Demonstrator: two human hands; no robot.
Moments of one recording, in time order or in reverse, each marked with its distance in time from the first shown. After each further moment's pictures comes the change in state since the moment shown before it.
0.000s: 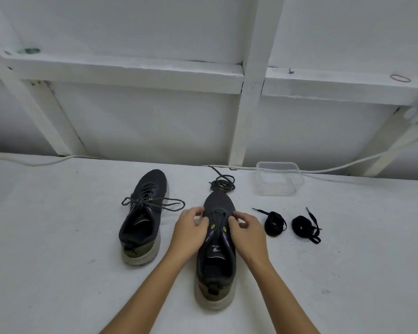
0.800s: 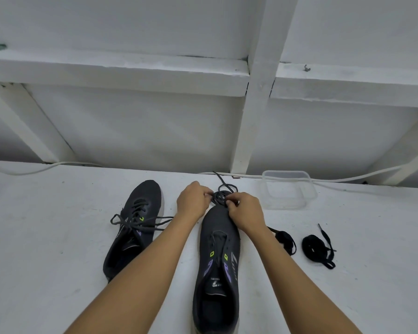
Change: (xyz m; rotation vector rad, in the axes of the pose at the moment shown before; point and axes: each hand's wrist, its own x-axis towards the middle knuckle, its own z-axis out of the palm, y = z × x) left_hand 0.152 0.024 0.018 0.550 0.040 0.102; right_hand 0.126 -0.025 0.022 -0.467 -0.141 -0.196
